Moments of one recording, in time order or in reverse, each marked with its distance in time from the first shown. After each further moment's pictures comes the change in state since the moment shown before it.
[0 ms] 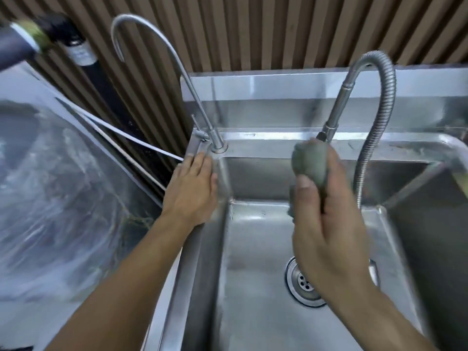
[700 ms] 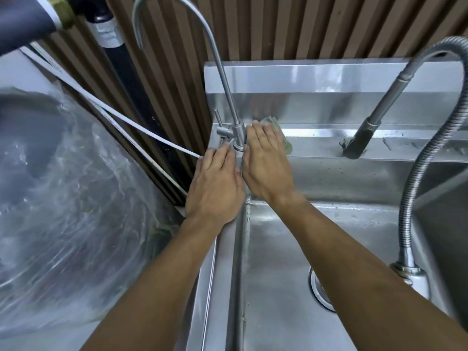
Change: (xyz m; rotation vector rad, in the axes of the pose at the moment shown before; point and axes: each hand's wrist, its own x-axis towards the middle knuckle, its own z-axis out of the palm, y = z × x) left_hand 0.010 -0.007 0.002 -0.131 0.139 0.038; right_hand 0.088 0.066 0.169 -0.701 -0.272 -0.228
